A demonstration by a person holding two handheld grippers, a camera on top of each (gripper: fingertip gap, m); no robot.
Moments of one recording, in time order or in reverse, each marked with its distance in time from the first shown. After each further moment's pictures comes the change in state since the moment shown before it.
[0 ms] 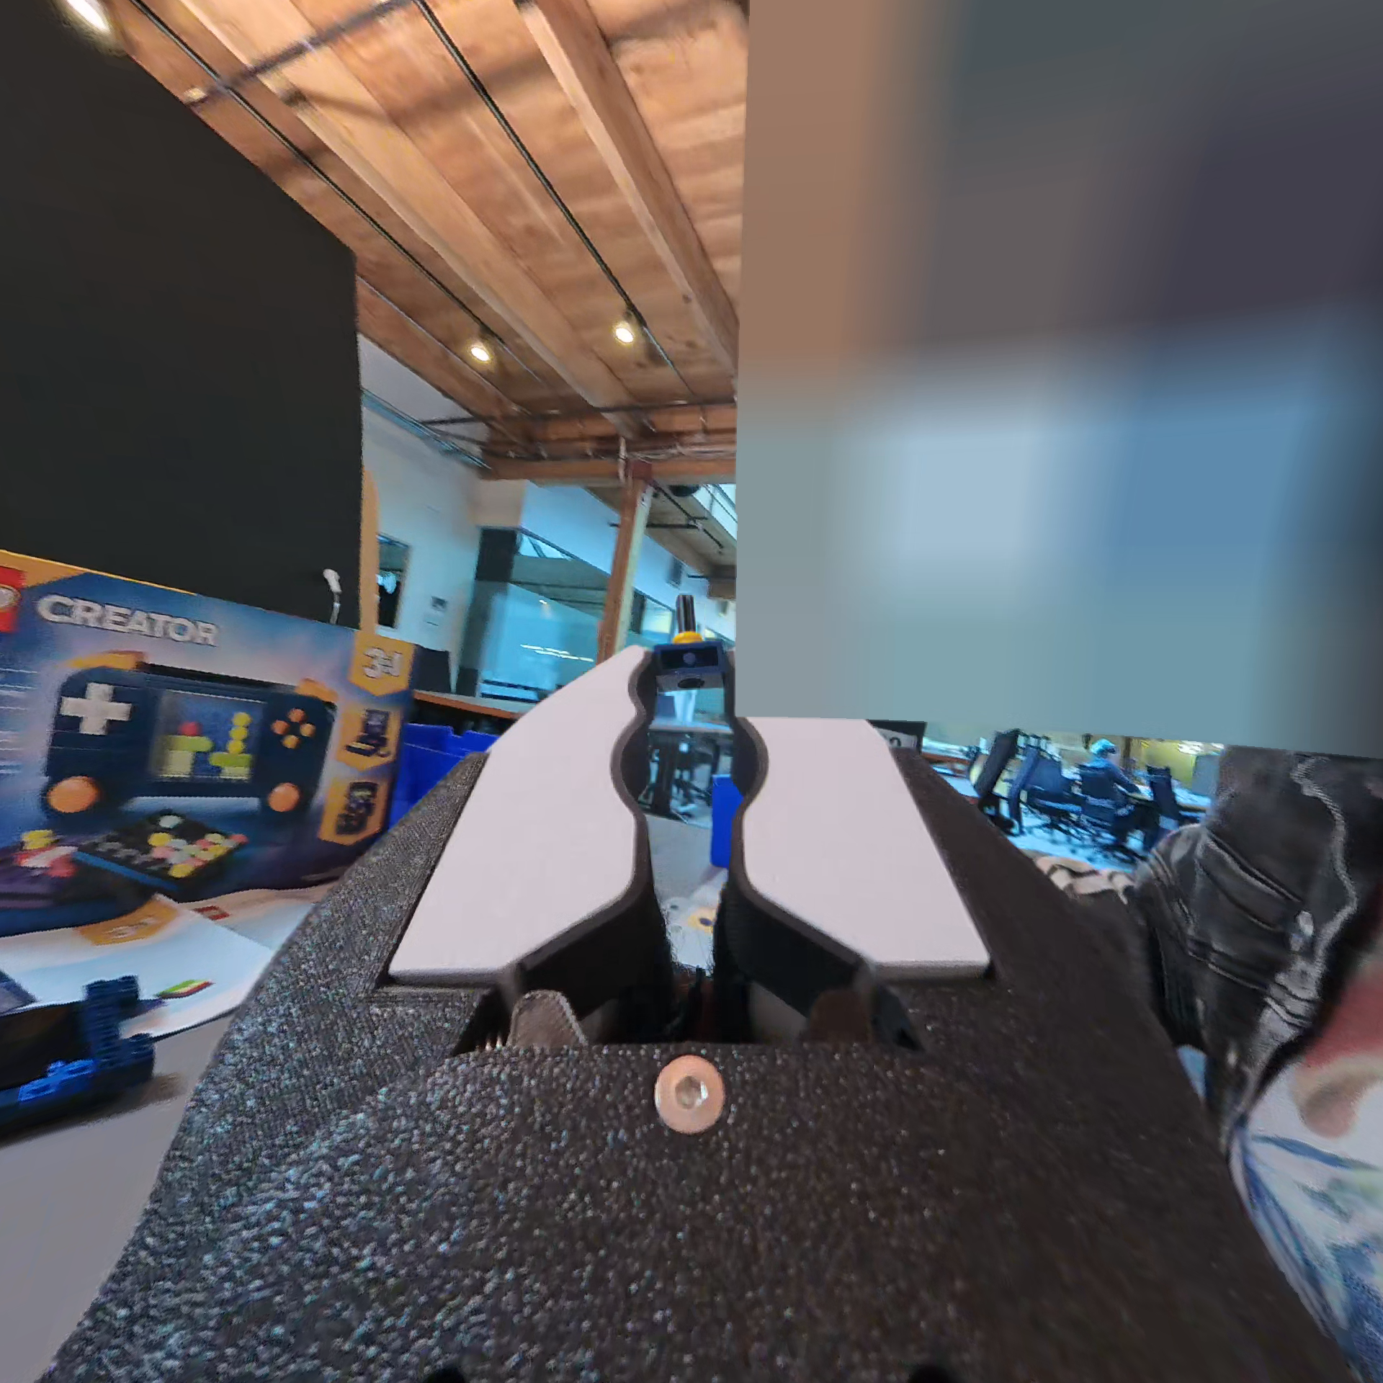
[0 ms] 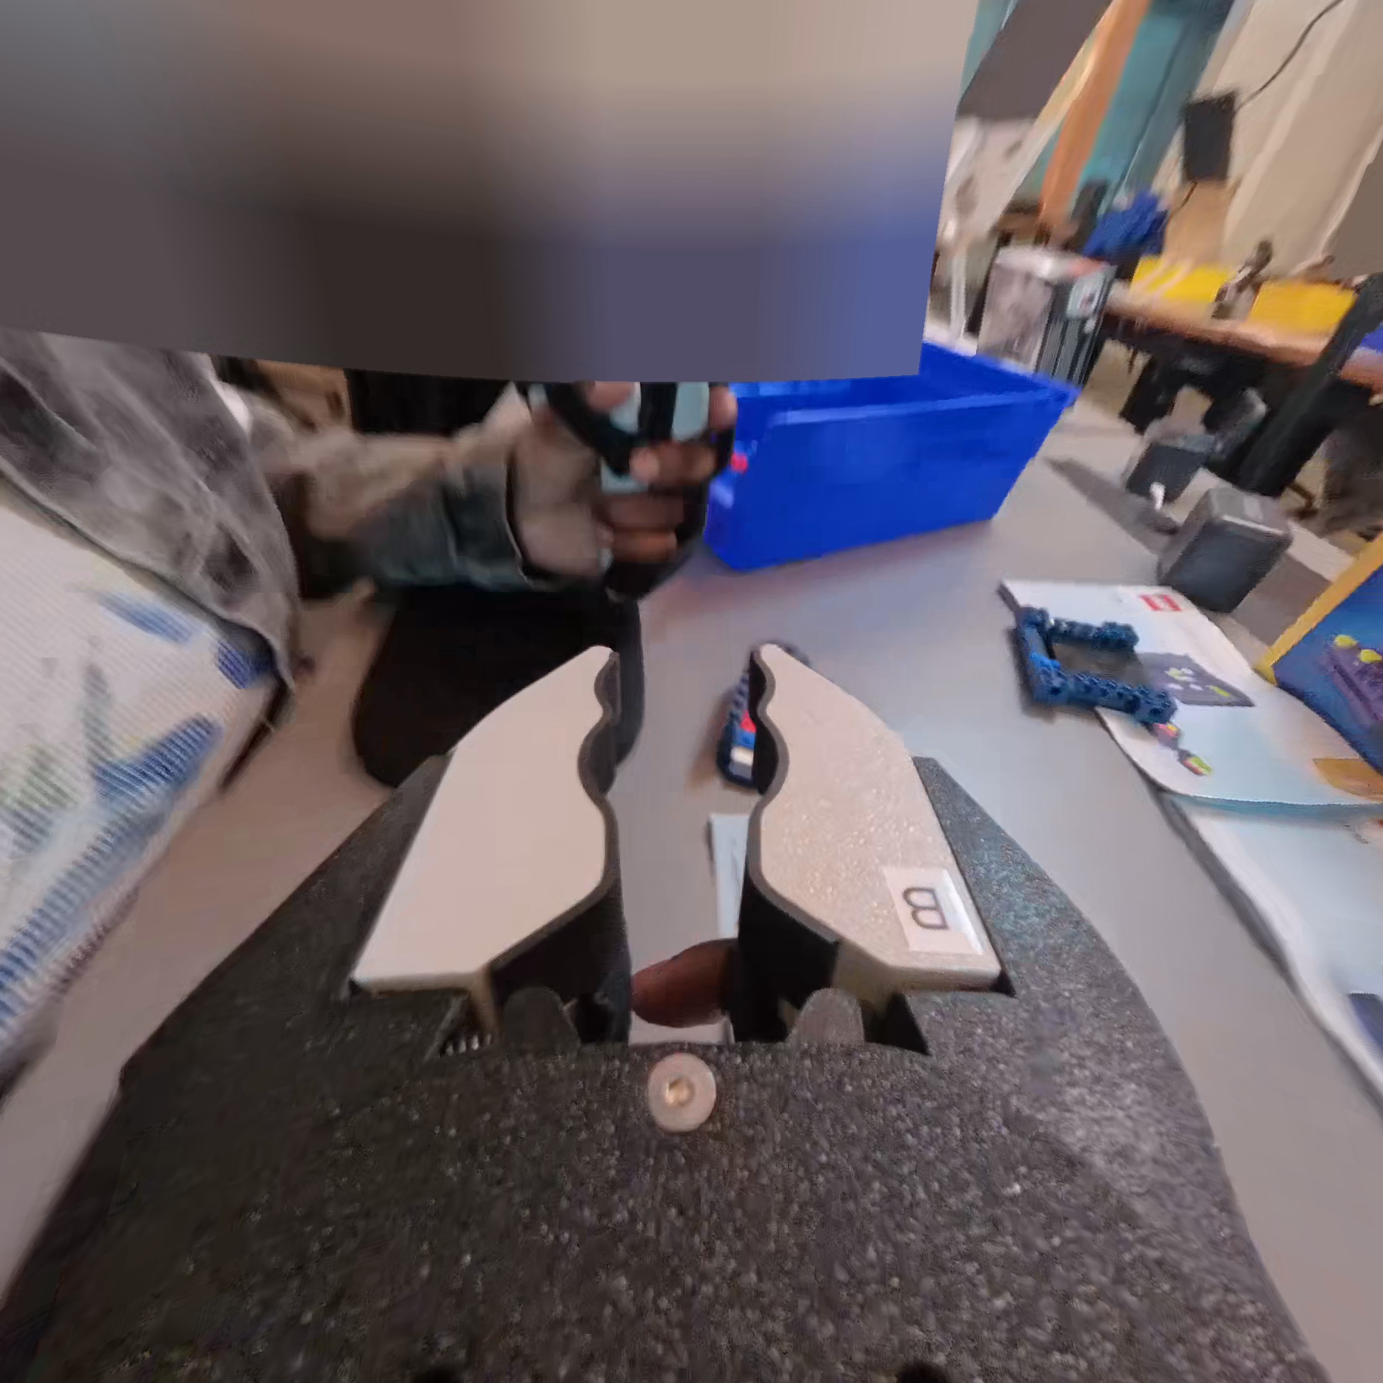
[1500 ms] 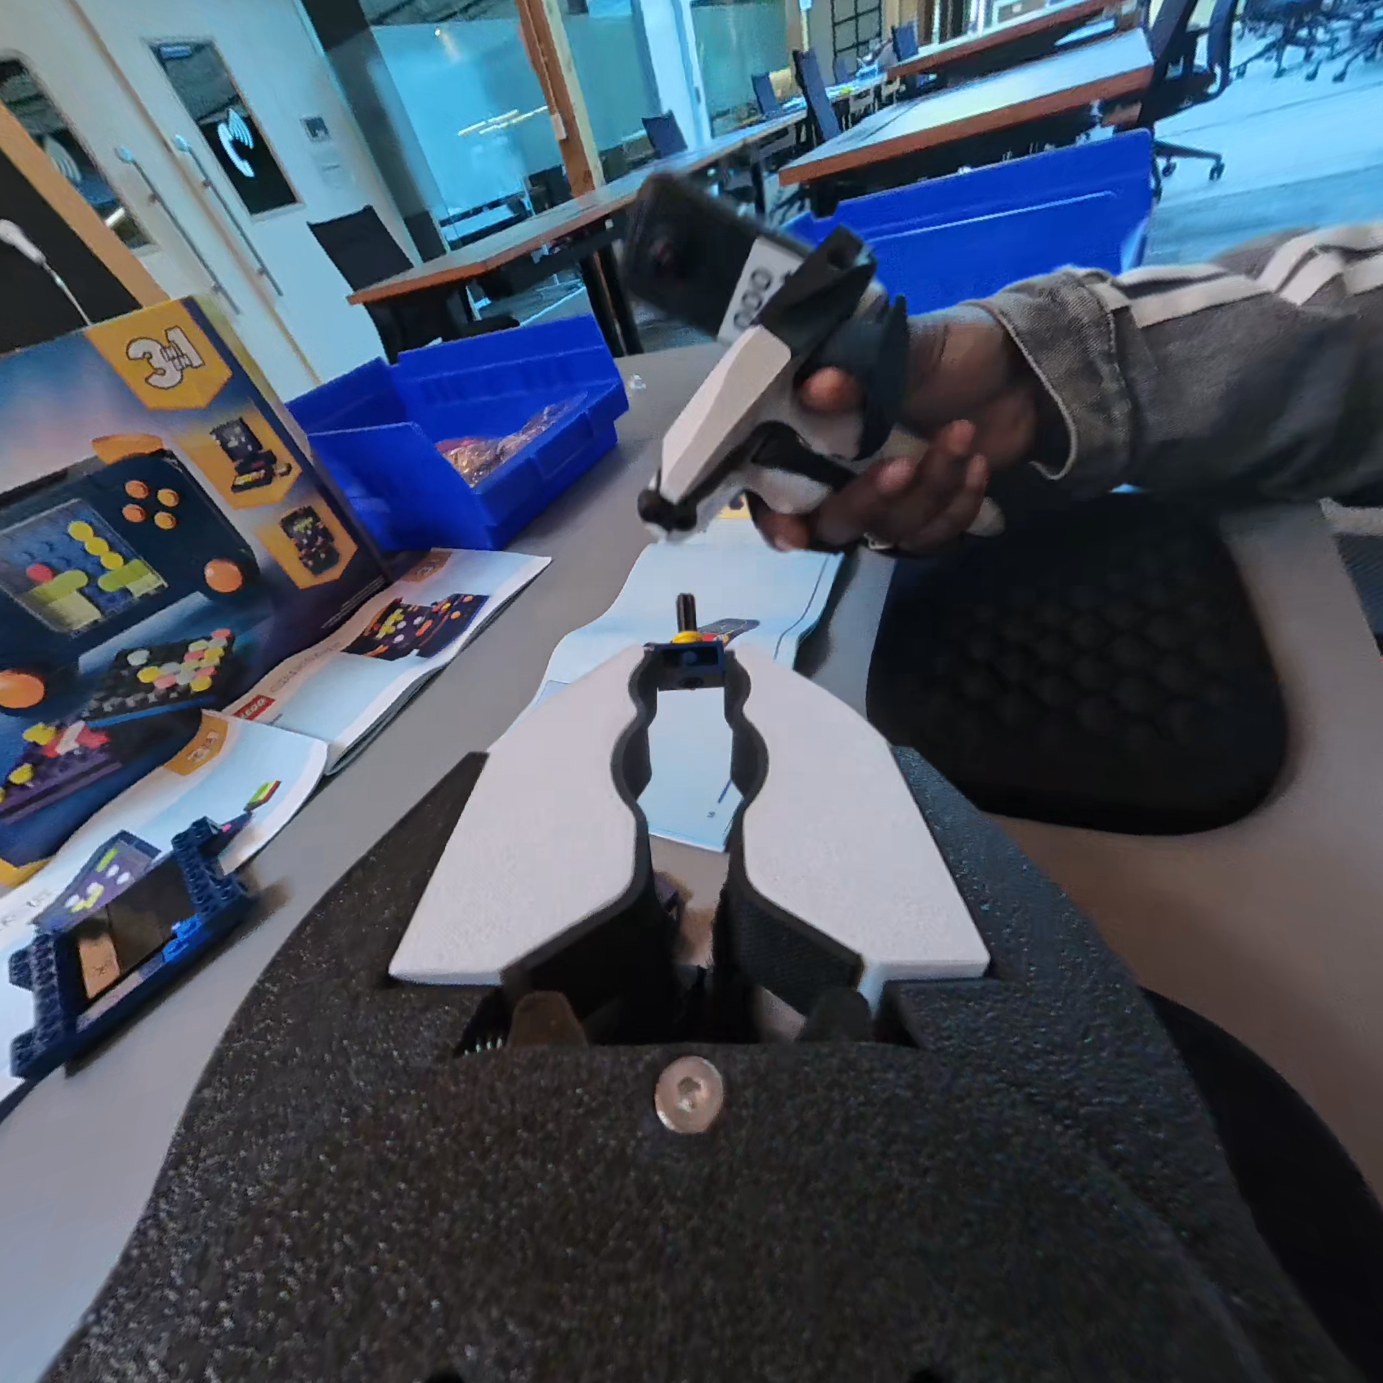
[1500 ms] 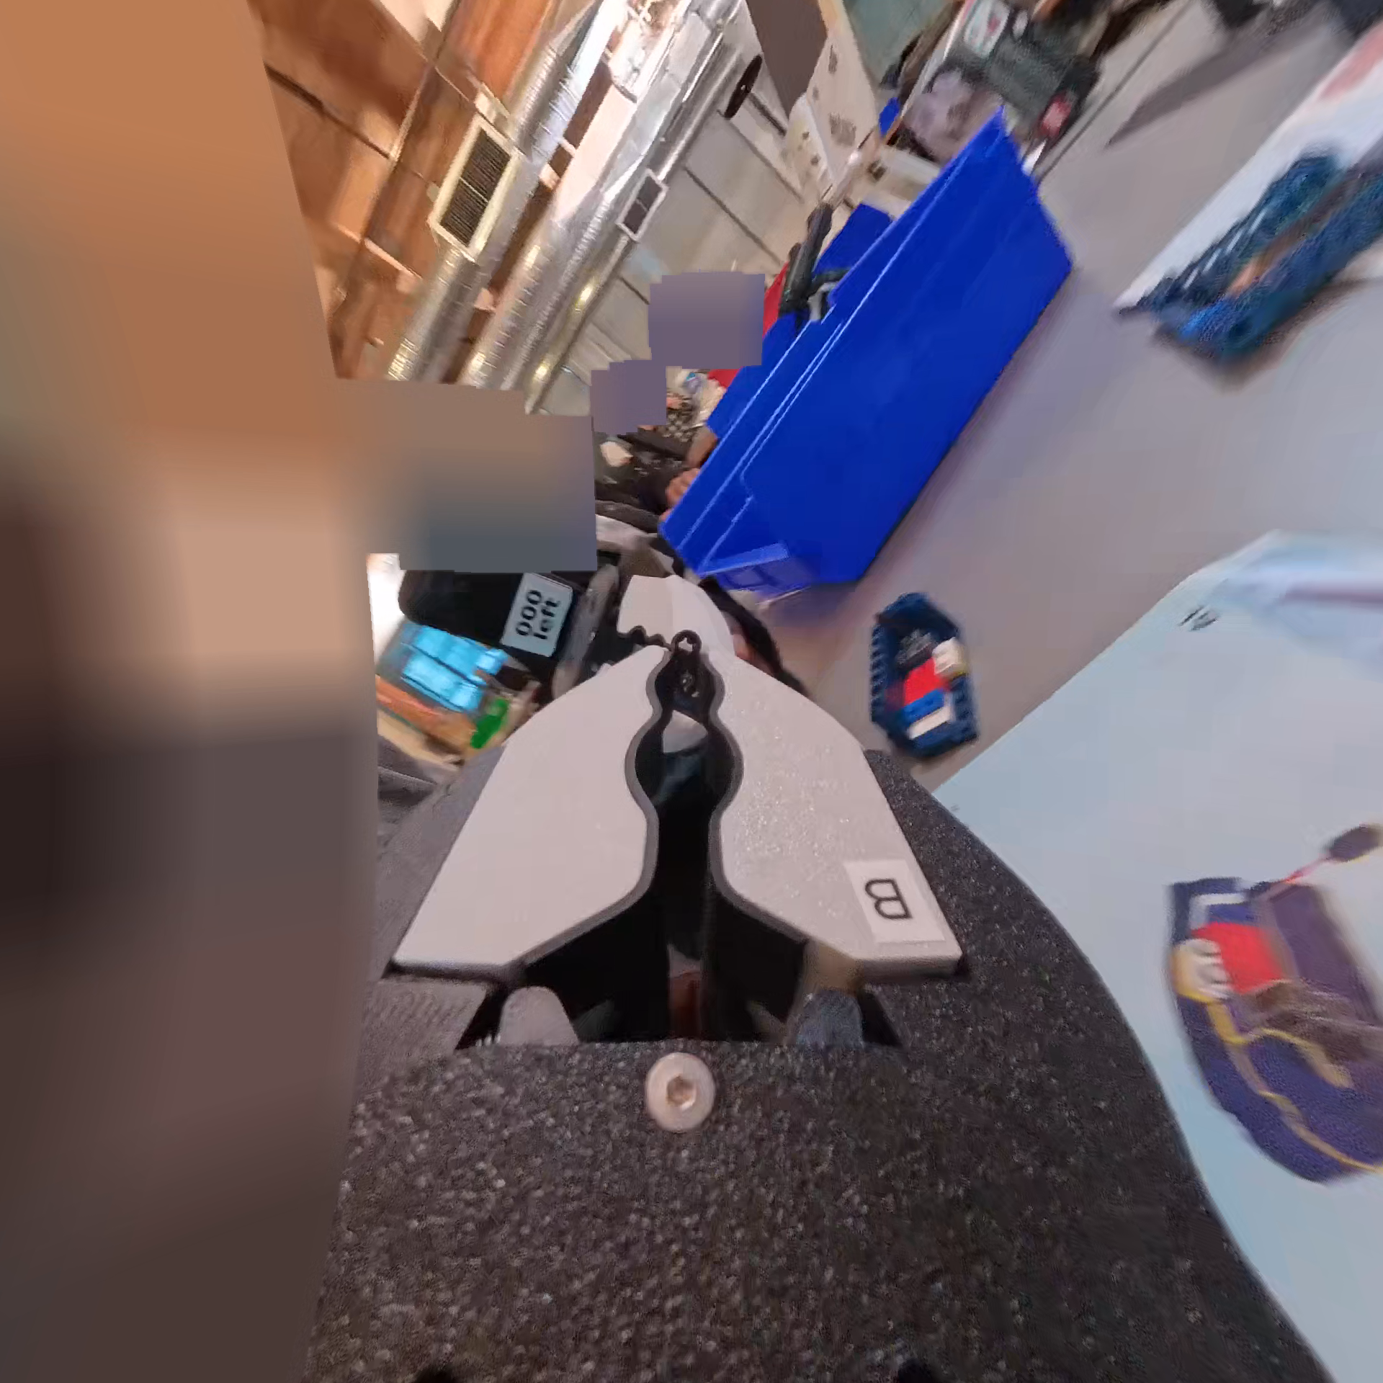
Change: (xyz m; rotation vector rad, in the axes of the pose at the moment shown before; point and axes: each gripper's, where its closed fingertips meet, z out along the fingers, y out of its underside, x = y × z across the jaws) left arm 0.020 0.124 0.001 -0.794 0.065 0.421; right arm 0.027 -0.004 -0.008 0.241 -0.116 1.021
